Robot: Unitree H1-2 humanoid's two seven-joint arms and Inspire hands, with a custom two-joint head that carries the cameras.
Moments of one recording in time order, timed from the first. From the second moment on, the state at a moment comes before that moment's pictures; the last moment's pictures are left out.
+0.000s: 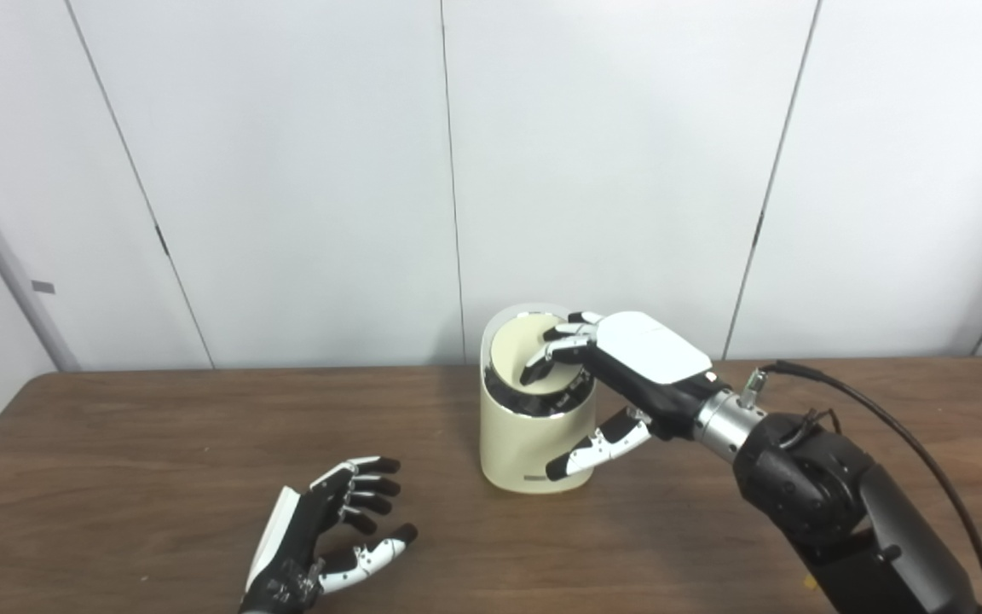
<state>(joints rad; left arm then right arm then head) -0.08 0.16 -0.03 -0.07 0.24 -0.02 -0.04 -0.60 -0.38 0.33 -0.09 -0.69 -0.05 0.37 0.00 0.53</state>
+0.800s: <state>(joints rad) -0.08 0.16 -0.03 -0.08 0.24 -0.02 -0.04 -0.61 -0.43 0.41 -0.05 -0.89 -0.20 0.24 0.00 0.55</state>
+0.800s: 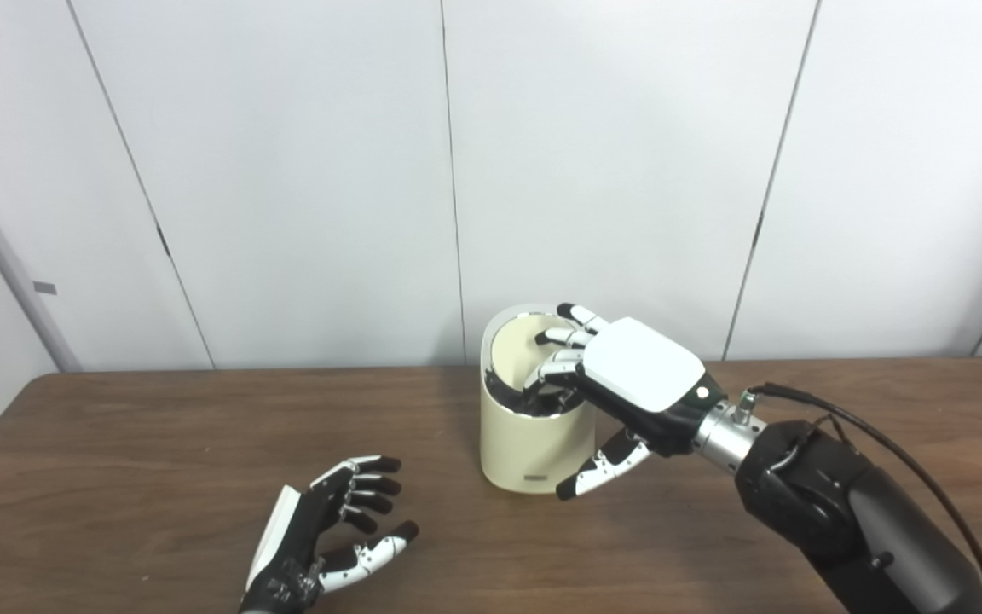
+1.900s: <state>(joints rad) -0.08 0.16 -0.04 -0.08 0.24 -0.01 -0.04 -0.51 -0.33 0.19 -0.13 -0.58 0.07 0.30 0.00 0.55</state>
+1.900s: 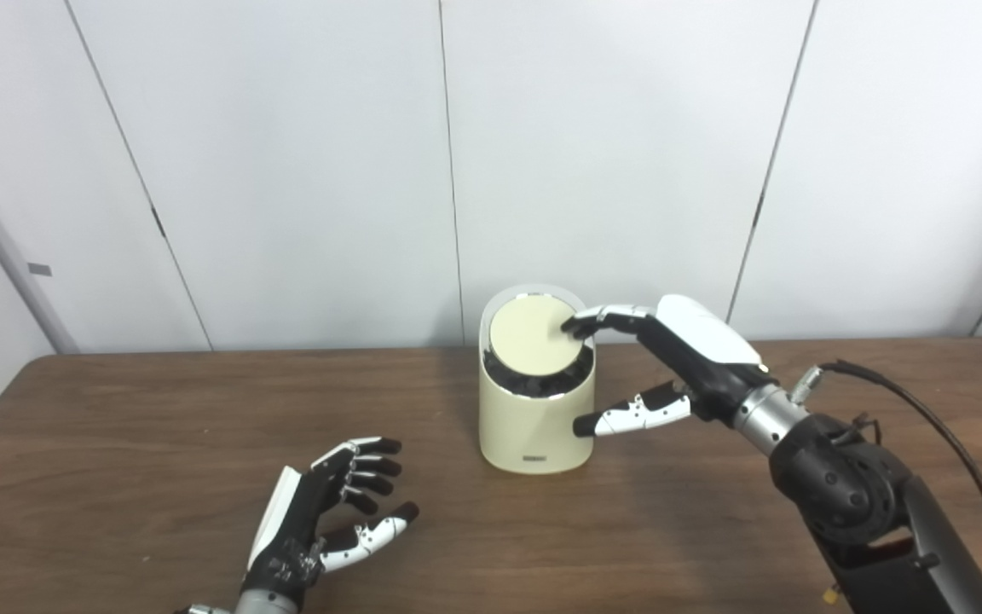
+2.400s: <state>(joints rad) -0.08 0.17 -0.03 -0.08 0.24 -0.02 -0.04 -0.32 -0.30 0.06 -0.12 -0.42 0.03 0.17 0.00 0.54</state>
